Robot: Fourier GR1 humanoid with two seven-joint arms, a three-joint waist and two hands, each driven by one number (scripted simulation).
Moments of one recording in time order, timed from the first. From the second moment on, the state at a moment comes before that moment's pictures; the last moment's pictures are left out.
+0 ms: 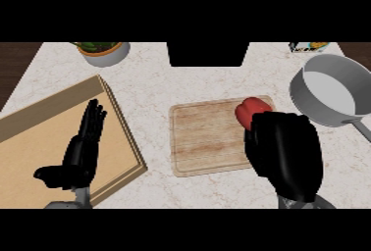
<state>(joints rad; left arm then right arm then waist) -0.01 0.10 -0.10 -1.56 0.06 0.20 -0.13 -0.24 -0.15 0.43 -1.95 1.35 0.09 0.66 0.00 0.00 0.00</state>
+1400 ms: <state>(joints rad) 0.01 0.07 -0.10 -1.60 0.02 0.19 -0.11 -0.37 -0.48 -0.27 -1.26 0.96 -0.06 0.11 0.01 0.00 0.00</state>
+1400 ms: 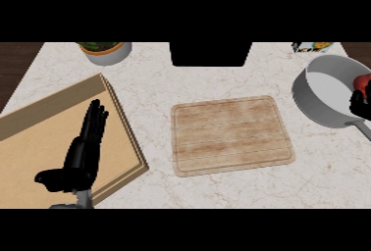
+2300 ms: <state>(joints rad) -0.01 0.07 -0.08 -1.59 0.03 0.17 -0.11 -0.55 -0.55 -0.46 -0.64 0.81 -0.10 -0.16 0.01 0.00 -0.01</state>
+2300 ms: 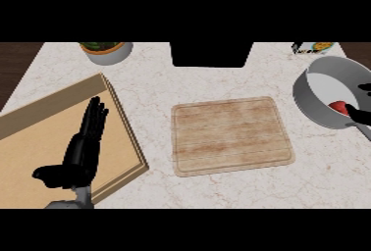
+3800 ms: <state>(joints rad) -0.01 0.04 -0.09 -1.59 0.01 0.16 -0.11 -0.49 -0.88 -0.91 -0.23 0.26 0.13 -0.69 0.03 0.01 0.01</state>
